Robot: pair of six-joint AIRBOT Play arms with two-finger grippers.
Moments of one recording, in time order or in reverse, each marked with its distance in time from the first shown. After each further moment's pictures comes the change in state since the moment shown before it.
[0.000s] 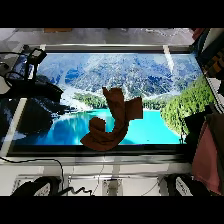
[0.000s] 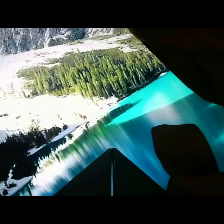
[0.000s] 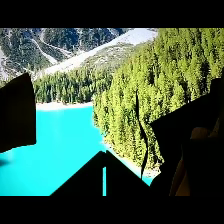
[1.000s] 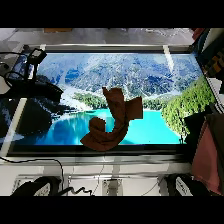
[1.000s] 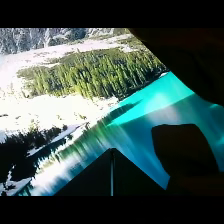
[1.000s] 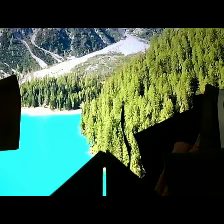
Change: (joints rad) left arm 0.000 0.000 0.000 0.000 0.000 0.000; right arm 0.000 0.000 0.000 -0.028 -0.066 -0.089
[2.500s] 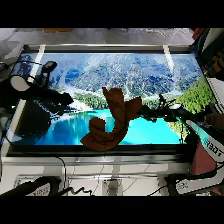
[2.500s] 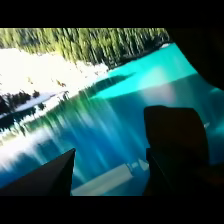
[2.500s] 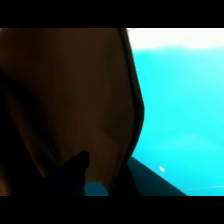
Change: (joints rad) left arm 0.000 -0.198 -0.045 -0.027 -0.037 -0.106; right arm 0.280 -0.684 -0.671 0.957 -0.685 -0.193
